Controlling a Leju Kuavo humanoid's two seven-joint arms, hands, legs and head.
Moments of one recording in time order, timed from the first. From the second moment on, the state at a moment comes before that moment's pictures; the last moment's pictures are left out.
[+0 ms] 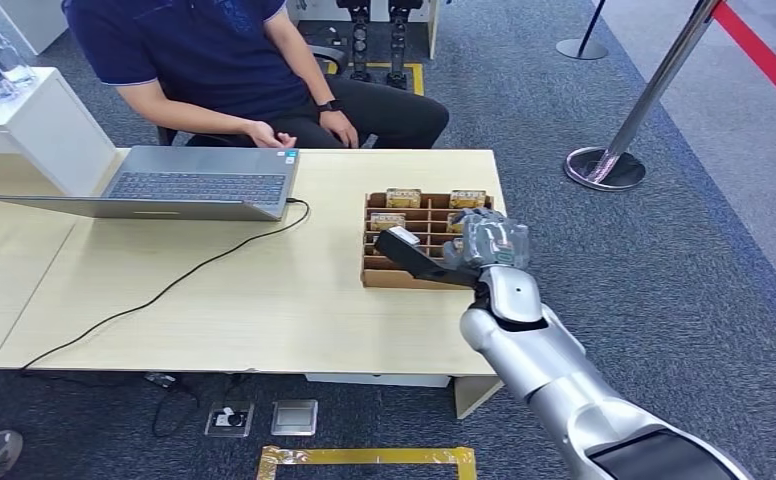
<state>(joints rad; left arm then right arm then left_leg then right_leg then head) -0.09 -0.17 0.70 -0.20 -1.56 0.21 0.21 -0.60 0.19 0.36 -0.80 1.27 -0.44 0.18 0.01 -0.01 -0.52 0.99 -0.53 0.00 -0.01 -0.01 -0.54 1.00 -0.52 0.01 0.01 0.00</state>
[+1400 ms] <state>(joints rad) -0.09 -0.17 0.70 -0.20 -1.56 0.21 0.20 -0.66 0.18 0.36 -0.65 1.32 -0.49 0.21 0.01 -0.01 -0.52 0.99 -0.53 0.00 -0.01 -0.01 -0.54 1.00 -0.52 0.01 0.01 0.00</state>
